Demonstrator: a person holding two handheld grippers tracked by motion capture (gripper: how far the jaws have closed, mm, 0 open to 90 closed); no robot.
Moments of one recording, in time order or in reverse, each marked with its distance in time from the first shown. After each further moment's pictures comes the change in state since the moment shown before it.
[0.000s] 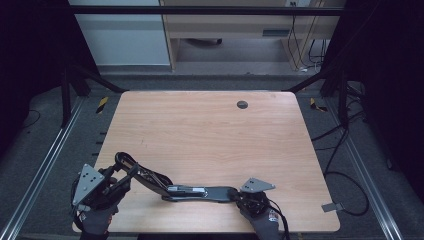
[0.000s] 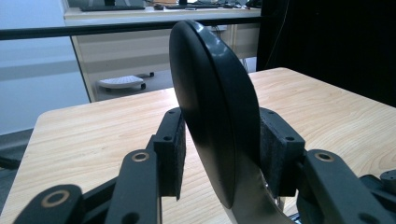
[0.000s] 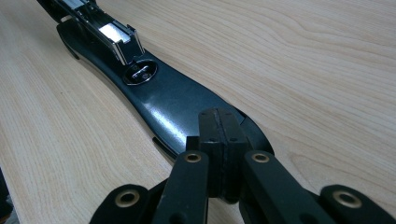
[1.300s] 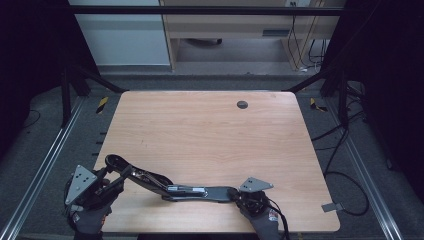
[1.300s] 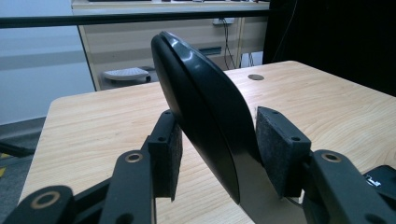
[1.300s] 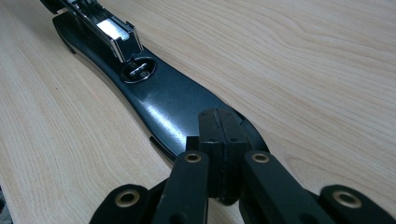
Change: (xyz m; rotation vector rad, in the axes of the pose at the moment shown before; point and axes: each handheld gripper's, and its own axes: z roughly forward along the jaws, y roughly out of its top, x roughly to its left) left arm 0.020 -0.013 -0.006 0.023 0.021 -0.023; right arm 0.001 0.003 0.001 0.018 -0.013 -0.027
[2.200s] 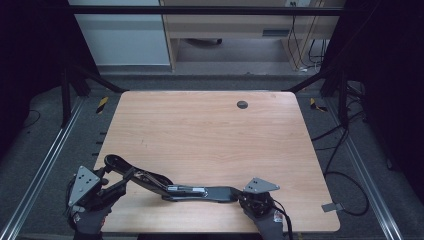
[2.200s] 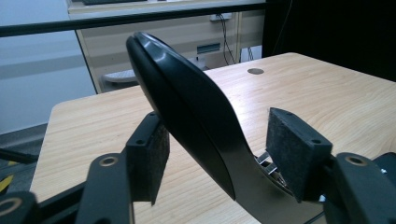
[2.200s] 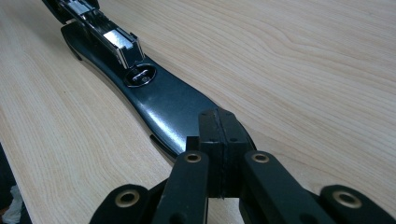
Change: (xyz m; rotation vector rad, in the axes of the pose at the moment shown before) left arm 0.001 -0.002 0.001 0.013 -0.006 0.048; right arm -0.002 0.001 -0.015 -0.027 -0.007 -0.005
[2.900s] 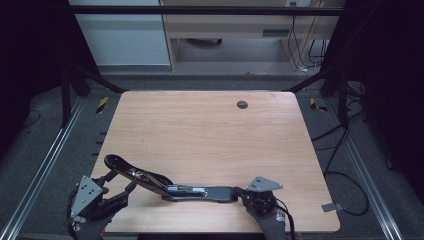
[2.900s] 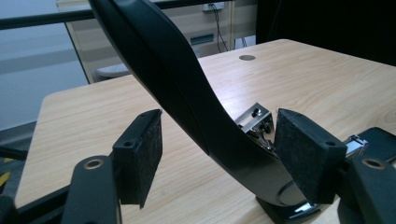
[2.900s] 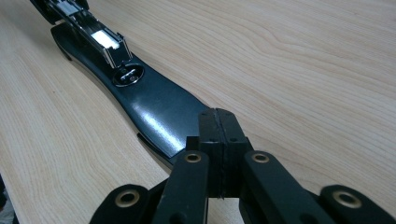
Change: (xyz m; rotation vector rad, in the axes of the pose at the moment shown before) left arm -0.010 -0.015 -0.012 0.029 -0.020 0.038; right arm -0.008 -0.001 -0.004 -0.006 -0.013 0.005
